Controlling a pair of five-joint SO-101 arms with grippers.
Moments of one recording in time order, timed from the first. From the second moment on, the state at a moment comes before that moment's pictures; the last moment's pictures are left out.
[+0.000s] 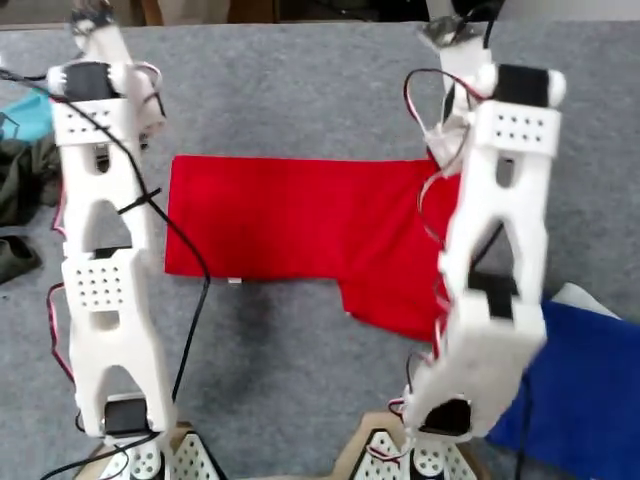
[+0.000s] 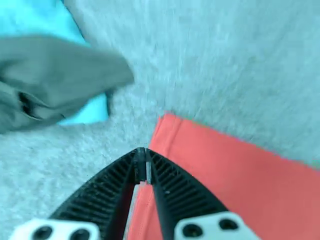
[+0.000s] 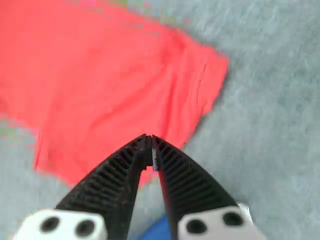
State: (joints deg) left arm -10.1 46.0 -78.9 100.2 3.1; right arm 4.7 16.3 -32.1 100.7 27.4
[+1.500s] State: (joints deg) left arm -11.1 -6.0 42.8 37.8 3.6; right arm -13.0 -32.9 59.7 71.3 60.0
